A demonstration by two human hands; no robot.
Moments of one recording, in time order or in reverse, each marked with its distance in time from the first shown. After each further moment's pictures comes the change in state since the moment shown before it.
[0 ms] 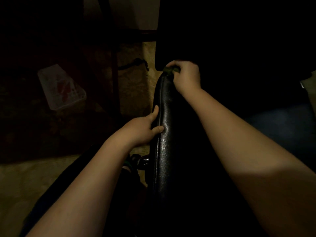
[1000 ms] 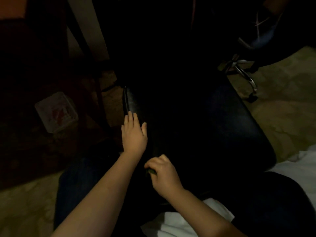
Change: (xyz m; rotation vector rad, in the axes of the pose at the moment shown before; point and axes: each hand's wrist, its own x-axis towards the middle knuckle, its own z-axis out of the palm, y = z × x) left_hand -0.073 0.081 0.102 0.117 0.612 -0.081; right_hand -0.357 0.038 -0.082 0.129 -0.285 -0.195
